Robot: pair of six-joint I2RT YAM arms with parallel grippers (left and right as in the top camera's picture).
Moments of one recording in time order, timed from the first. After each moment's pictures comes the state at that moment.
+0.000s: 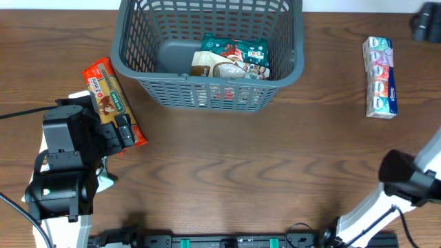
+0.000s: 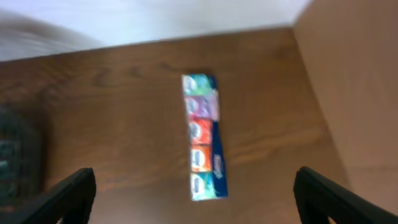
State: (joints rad) left arm 0.07 0.90 1.00 -0.89 -0.04 -0.17; right arm -0.45 2.02 2.67 -1.48 -0.11 -0.17
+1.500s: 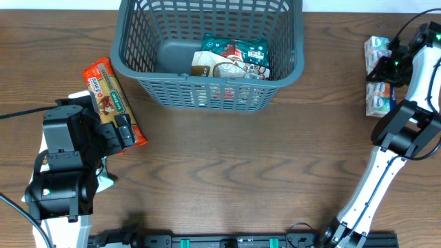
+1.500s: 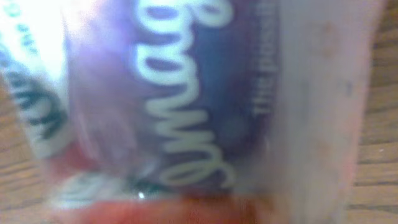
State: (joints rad) left arm 0.07 0.90 1.00 -0.89 -0.04 -0.17; right arm -0.48 2.76 2.67 -1.35 -0.17 -0.21
